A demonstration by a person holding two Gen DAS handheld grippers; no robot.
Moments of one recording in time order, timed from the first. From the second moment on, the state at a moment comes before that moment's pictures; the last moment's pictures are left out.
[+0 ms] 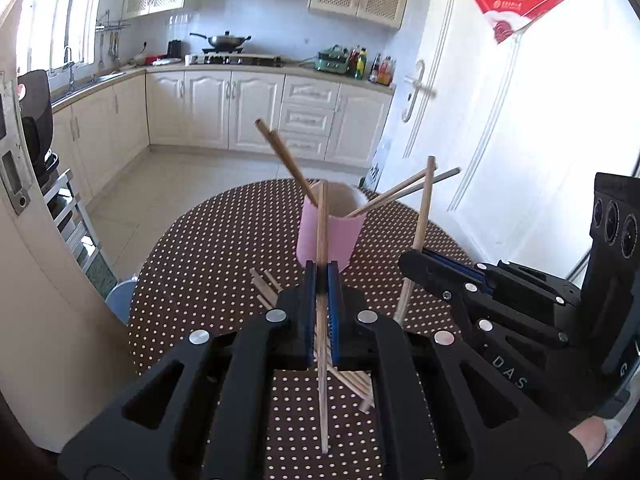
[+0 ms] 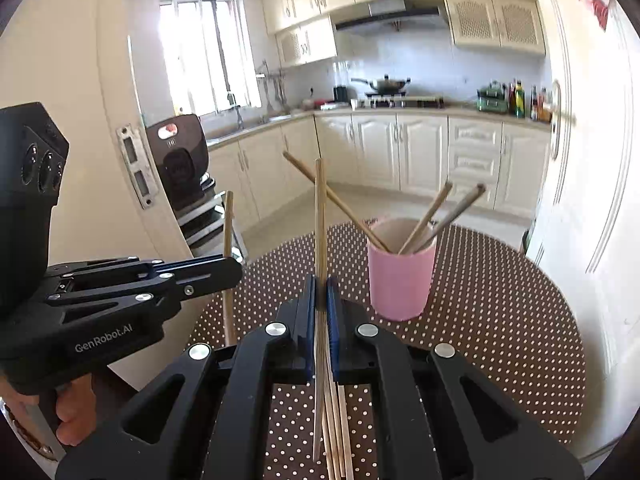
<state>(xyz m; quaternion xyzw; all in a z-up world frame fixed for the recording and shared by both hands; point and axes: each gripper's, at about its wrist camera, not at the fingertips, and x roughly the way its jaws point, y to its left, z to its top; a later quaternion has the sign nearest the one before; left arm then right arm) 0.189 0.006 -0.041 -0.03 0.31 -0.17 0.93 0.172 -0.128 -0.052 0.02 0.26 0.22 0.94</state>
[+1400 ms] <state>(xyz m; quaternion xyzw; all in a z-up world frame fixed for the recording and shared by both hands) 0.244 -0.008 0.053 -0.10 0.11 -0.15 0.98 0.217 -0.137 -0.002 0.04 0.00 0.09 1.00</state>
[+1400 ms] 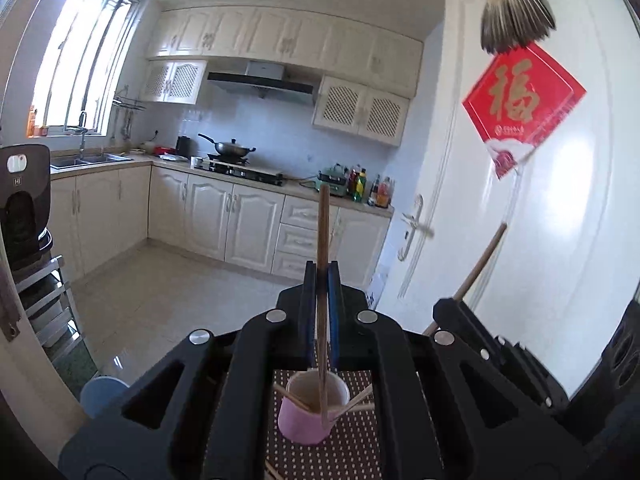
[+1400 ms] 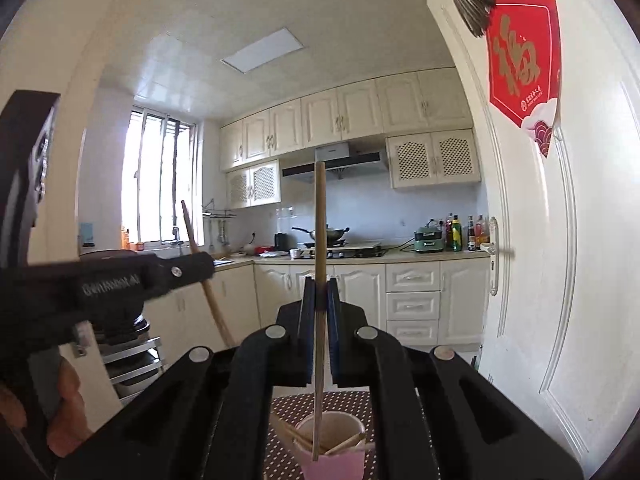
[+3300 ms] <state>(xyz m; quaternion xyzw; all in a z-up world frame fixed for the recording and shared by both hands) 0.212 -0.009 0.000 -0.03 0.24 -0.10 0.96 0.179 -0.148 -0.031 0.08 0.11 0.12 0.98</state>
